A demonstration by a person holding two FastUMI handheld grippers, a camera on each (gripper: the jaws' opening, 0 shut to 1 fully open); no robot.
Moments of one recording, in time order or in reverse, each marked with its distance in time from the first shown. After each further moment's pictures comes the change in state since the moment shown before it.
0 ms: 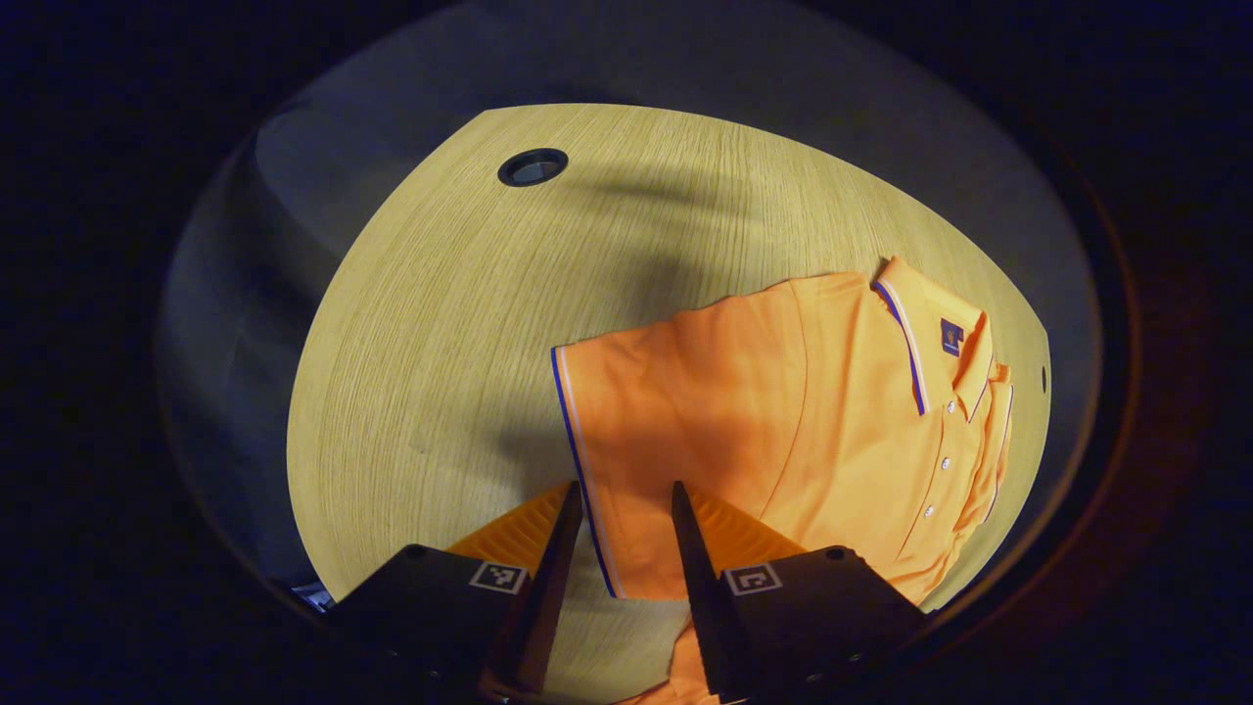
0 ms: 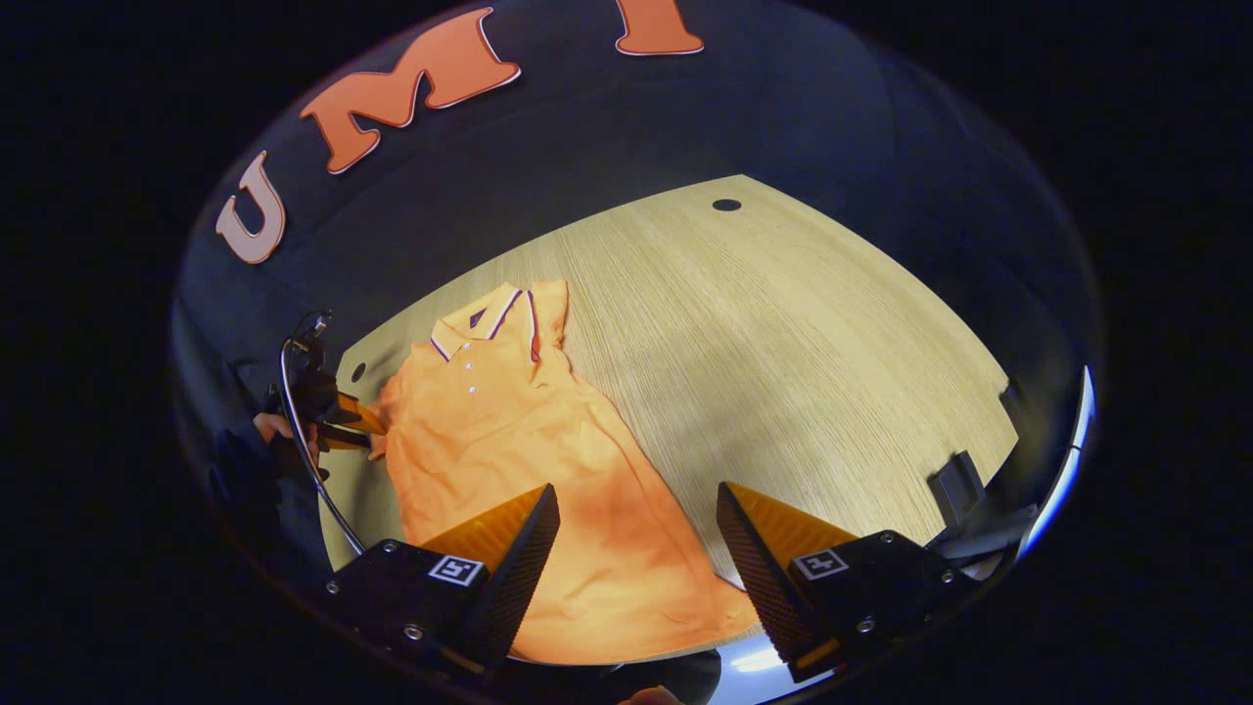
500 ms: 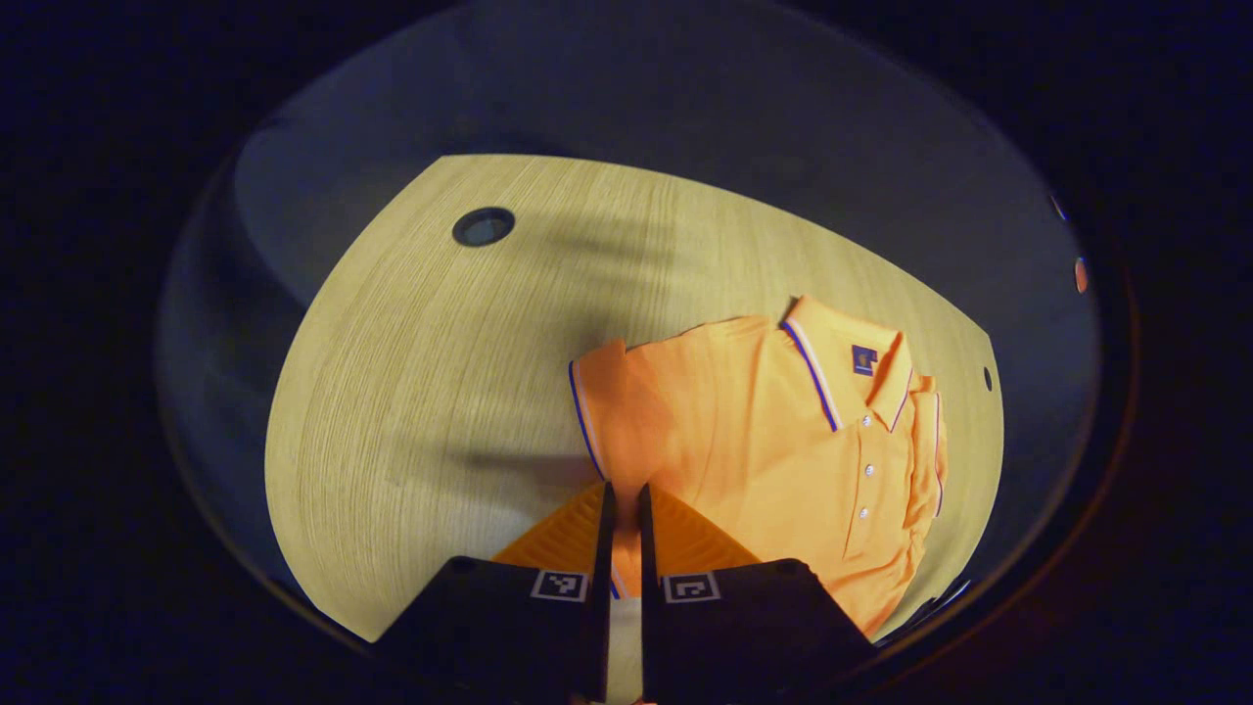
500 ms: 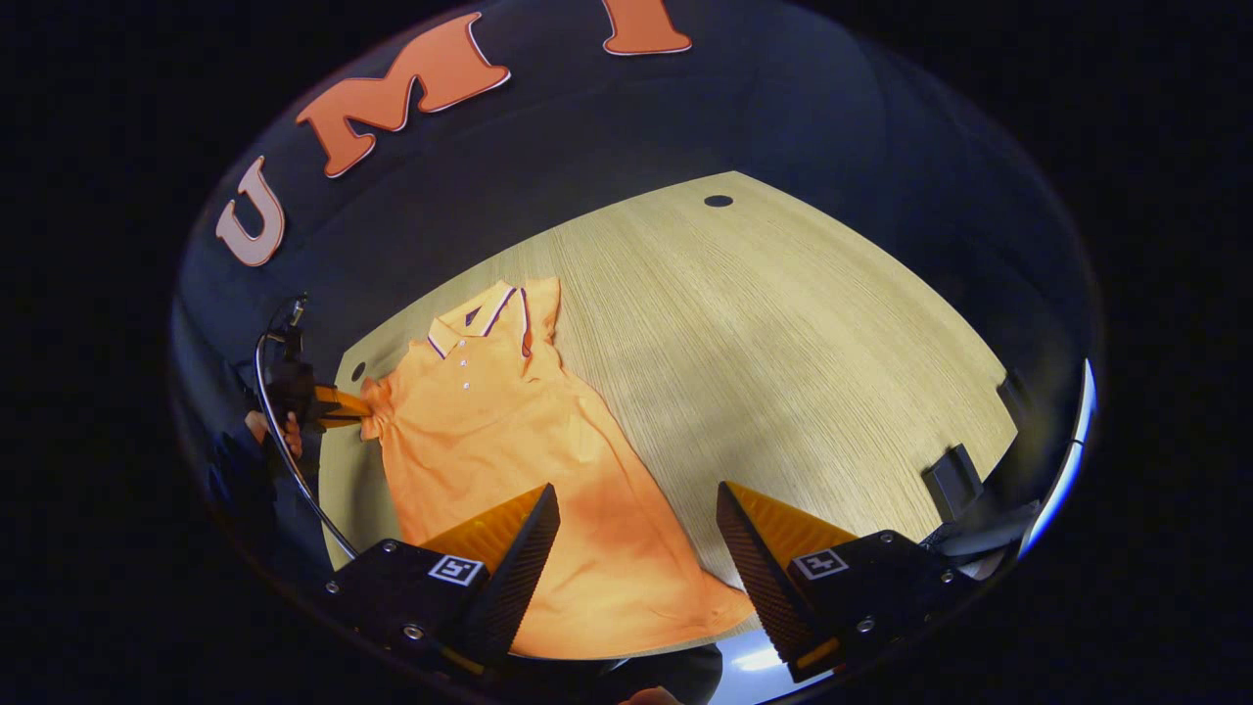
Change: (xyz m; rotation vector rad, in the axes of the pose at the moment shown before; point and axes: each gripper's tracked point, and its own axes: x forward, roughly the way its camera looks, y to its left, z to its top) left arm -0.044 -0.039 0.024 0.089 -0.169 -0.176; right arm -0.004 -0.019 -0.005 0.032 -0.011 0.005
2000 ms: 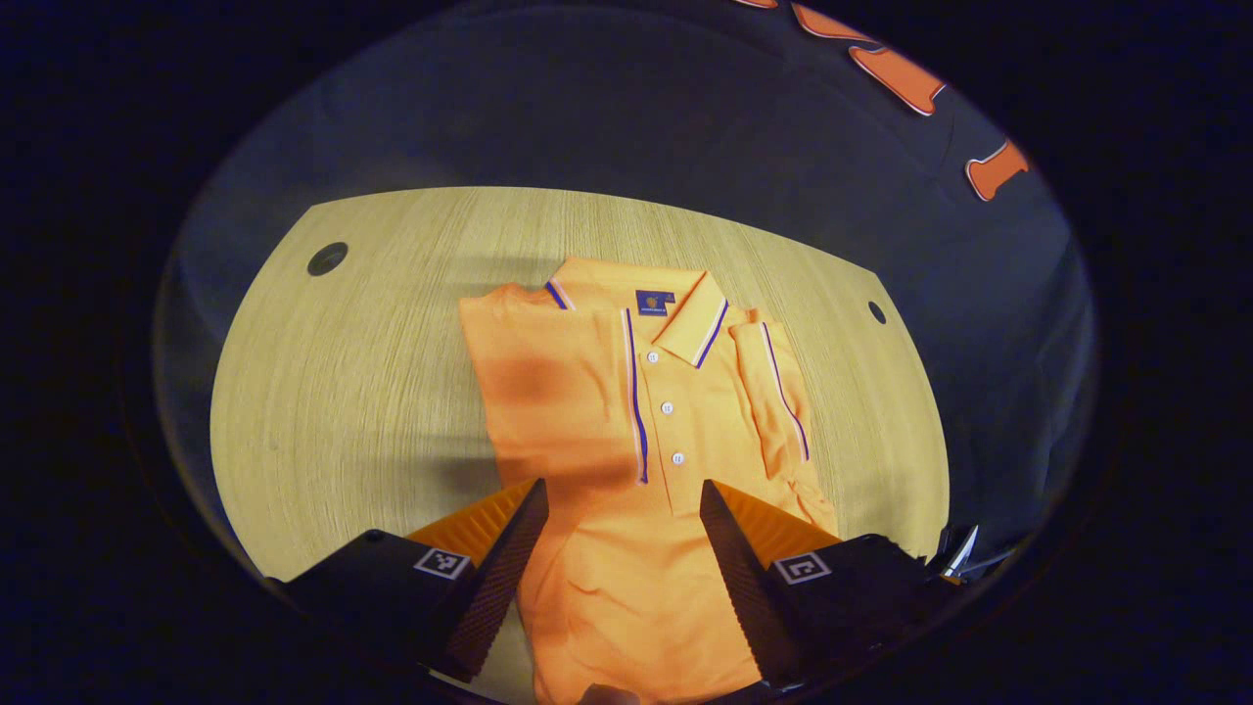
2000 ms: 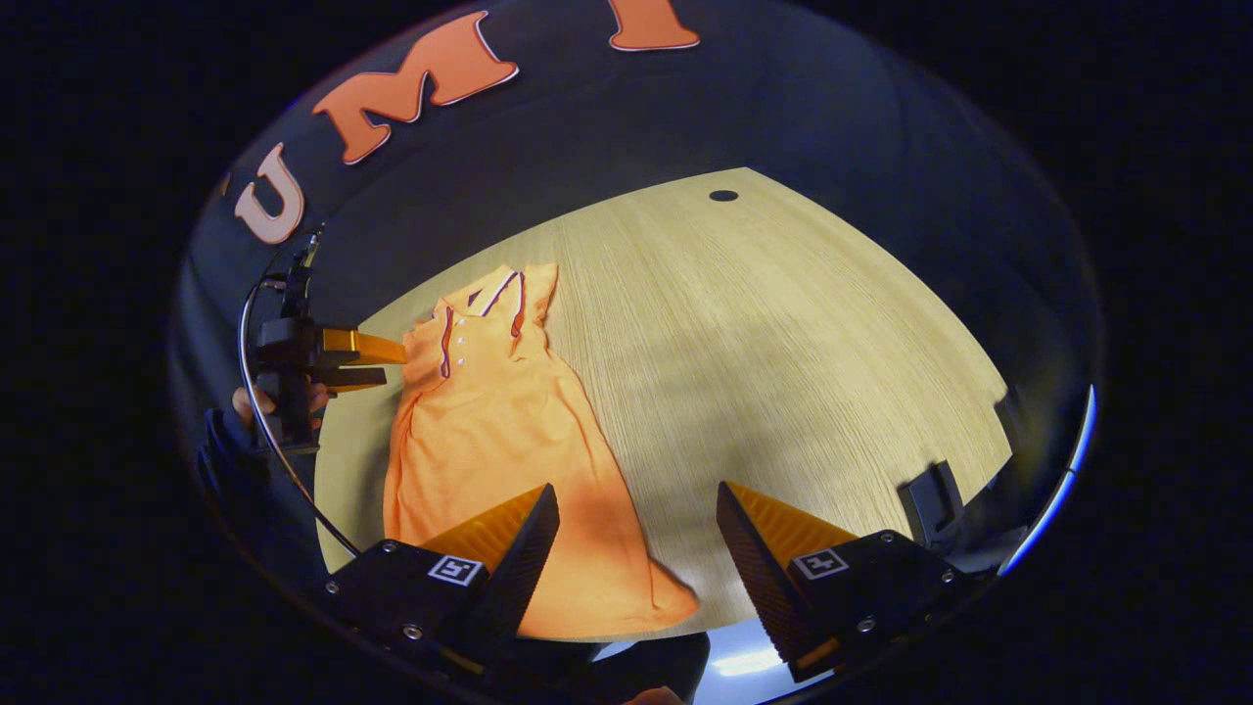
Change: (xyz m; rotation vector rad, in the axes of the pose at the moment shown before) left arm -0.049 -0.137 -0.069 0.115 -0.026 -0.199; right arm 0.002 -0.033 -0.010 -0.131 0.030 0.070
